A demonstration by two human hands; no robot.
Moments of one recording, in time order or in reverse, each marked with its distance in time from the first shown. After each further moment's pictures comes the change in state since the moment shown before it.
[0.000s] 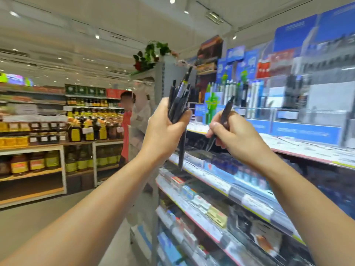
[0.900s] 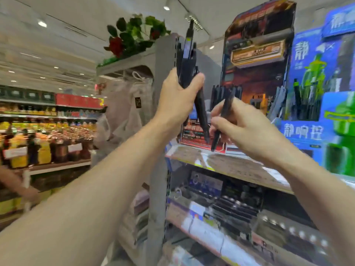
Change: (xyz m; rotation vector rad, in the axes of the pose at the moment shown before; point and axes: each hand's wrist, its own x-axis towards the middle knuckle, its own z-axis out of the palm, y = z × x) left_hand 0.342 -0.359 0.038 -0.444 -0.068 0.022; right_hand 0.350 0.147 0.234 -0.279 0.132 -0.026
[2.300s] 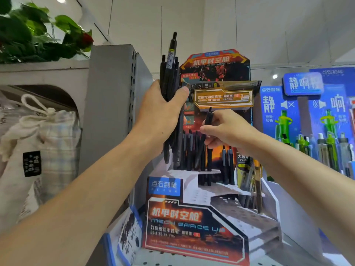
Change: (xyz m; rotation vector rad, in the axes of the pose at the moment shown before) left_hand 0.174 -0.096 0.046 -0.467 -0.300 0.020; right_hand 0.201 0.090 -0.023 -0.244 0.255 0.425
